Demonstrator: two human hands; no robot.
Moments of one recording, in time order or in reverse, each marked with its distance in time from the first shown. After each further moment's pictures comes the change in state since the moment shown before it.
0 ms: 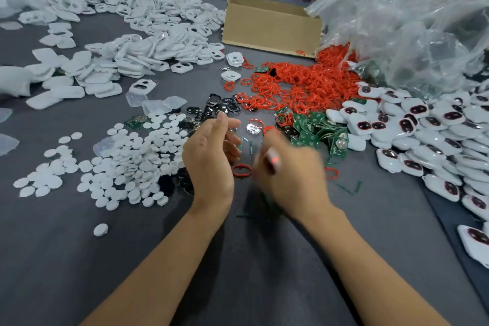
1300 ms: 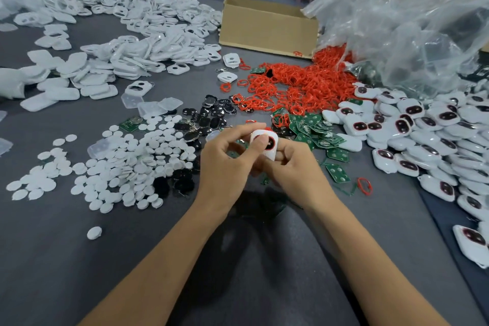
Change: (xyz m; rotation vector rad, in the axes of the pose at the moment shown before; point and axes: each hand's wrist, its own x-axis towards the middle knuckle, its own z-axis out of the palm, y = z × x) left_hand -0.004 -0.008 0.001 0.248 -0.333 0.047; right_hand 0.001 0.018 0.000 0.795 -0.302 0.284
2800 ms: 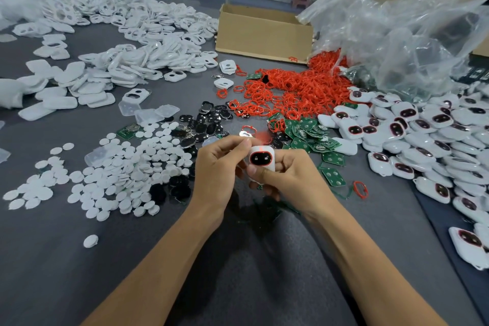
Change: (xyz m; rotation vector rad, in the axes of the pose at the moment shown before) left_hand -0.002 0.009 -0.003 -0.141 -0.012 -0.194; right_hand -0.006 -0.002 -0.008 0.071 -0.063 0.090
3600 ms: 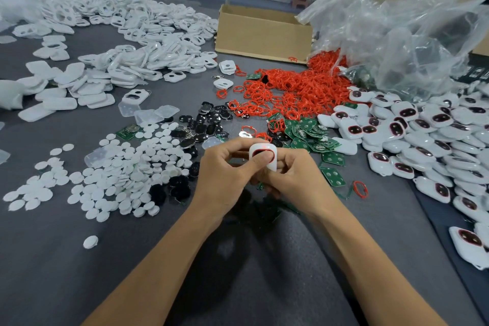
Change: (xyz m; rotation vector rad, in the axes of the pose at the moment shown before) left_hand 0.001 -0.004 0.000 0.174 -0.078 0.086; right_hand 0.003 0.005 -0.003 -0.117 0.024 -0.038
